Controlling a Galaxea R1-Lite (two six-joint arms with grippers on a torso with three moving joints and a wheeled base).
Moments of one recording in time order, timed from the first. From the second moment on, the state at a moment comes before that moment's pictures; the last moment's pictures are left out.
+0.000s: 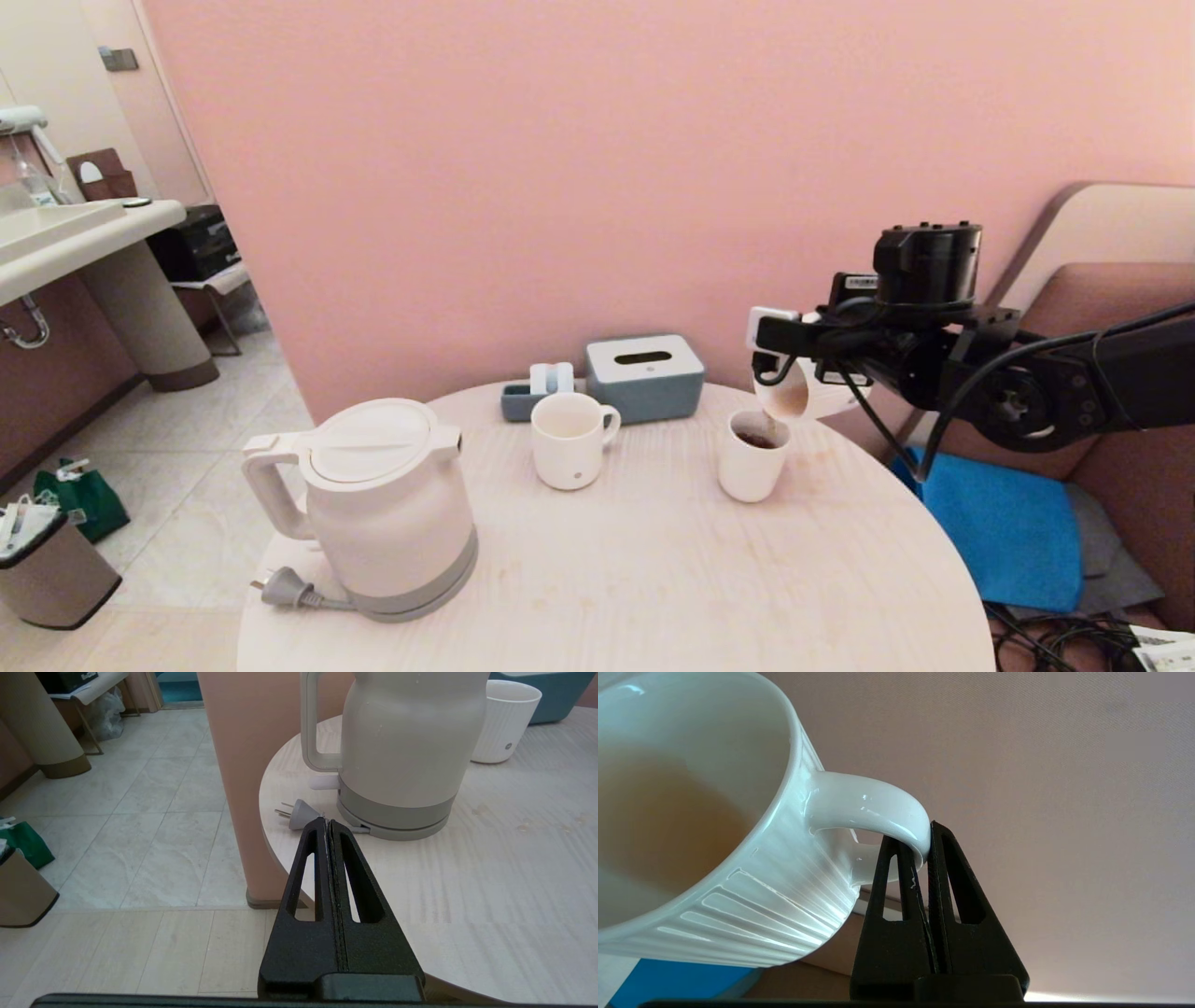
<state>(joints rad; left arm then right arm) -0.01 0.00 0.00 0.01 0.01 0.00 0.32 1.89 -1.15 -0.51 -0.43 -1.42</state>
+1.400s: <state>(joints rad) -0.01 0.00 0.00 0.01 0.01 0.00 0.30 1.89 -1.14 -0.51 -0.46 -1.27</state>
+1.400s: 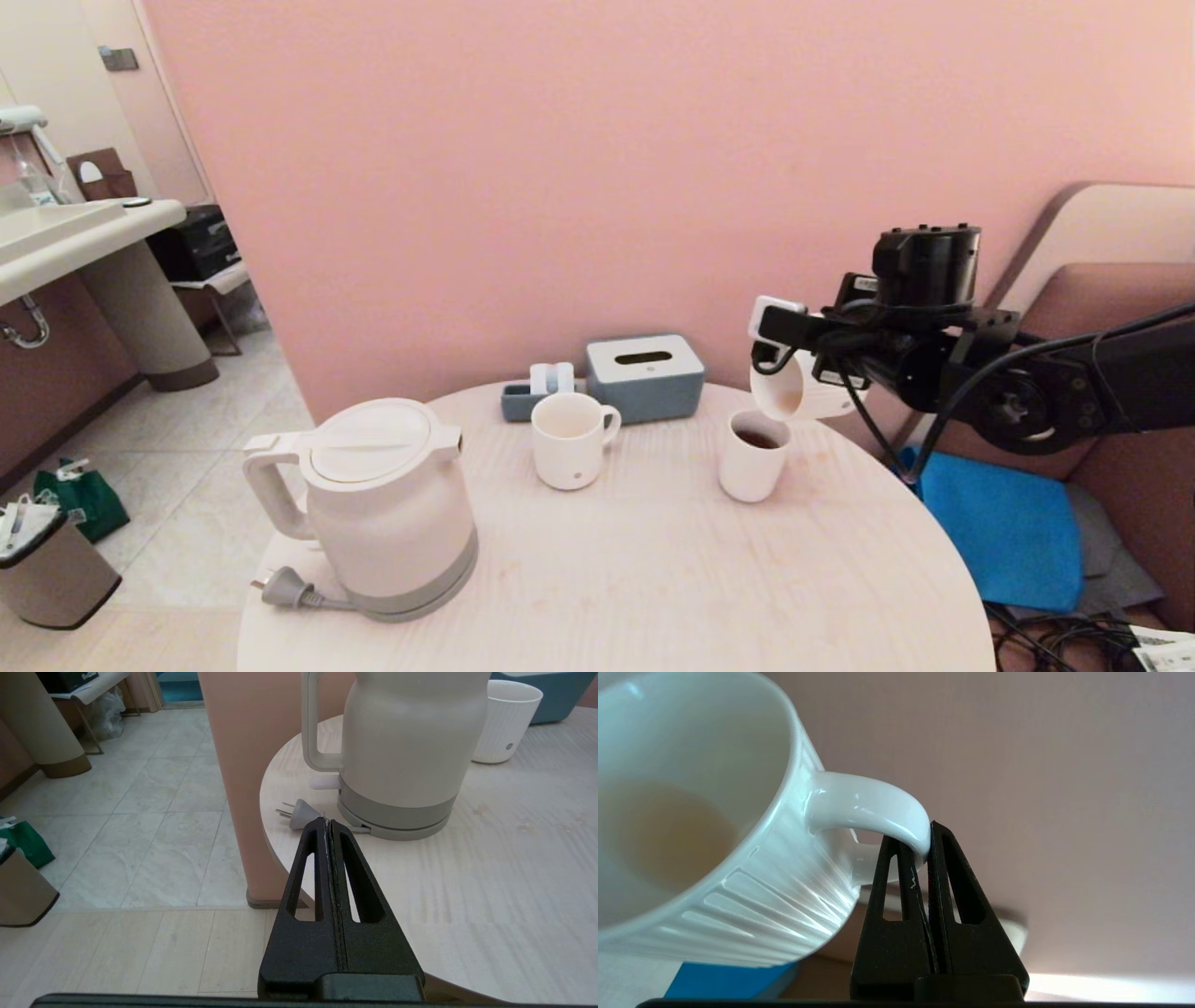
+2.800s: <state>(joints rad) -0.01 0.00 0.00 0.01 0.01 0.00 -0.05 1.66 -0.76 -0.50 0.08 -0.44</state>
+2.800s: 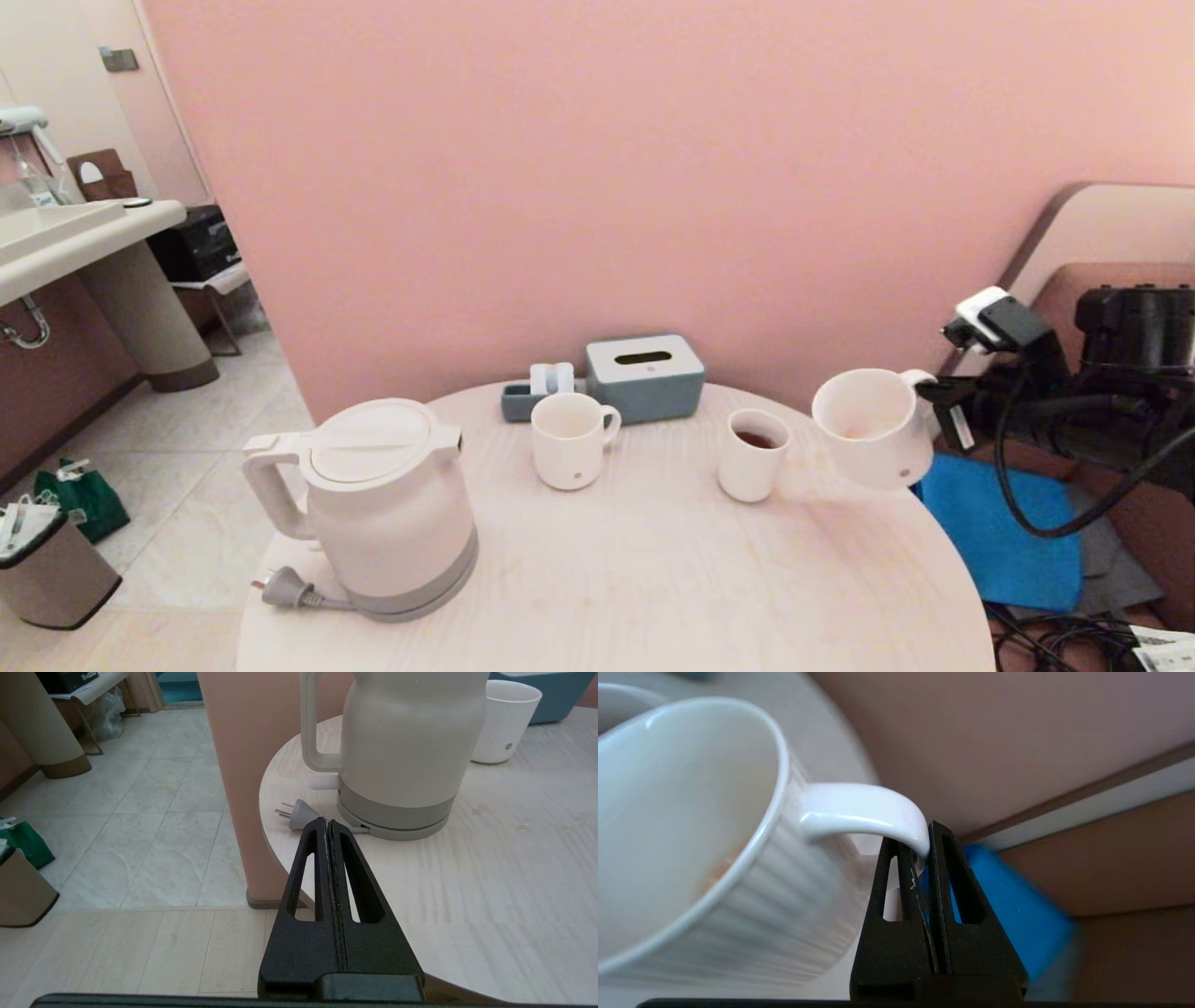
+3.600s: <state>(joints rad) -0.01 0.00 0.00 0.01 0.01 0.00 -0.03 1.47 -0.43 -0.52 0.24 -0.07</state>
